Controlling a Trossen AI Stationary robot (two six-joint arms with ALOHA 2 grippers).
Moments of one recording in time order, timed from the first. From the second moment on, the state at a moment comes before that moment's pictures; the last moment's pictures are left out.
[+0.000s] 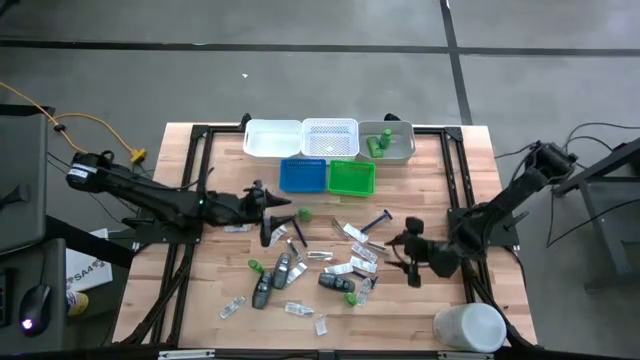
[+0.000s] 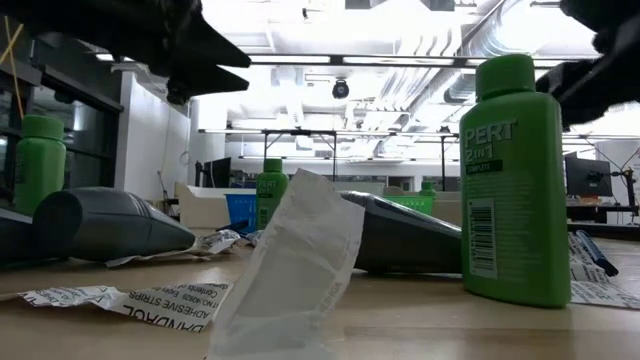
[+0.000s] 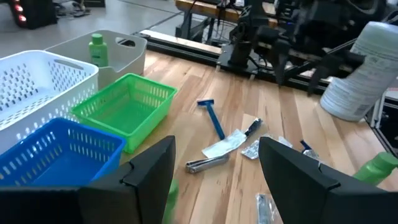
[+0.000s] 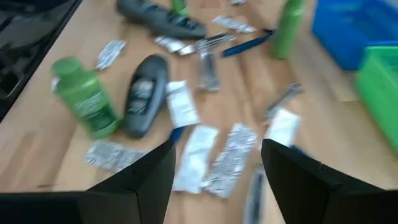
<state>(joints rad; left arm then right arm) -0.22 1.05 0.47 0.38 -0.43 -0.29 0.71 1.16 0.43 0.05 0.64 0.49</state>
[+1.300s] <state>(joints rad) -0.55 1.05 0.47 0.31 -0.70 -0.40 0.88 1.77 0.97 0.11 0.83 0.67</state>
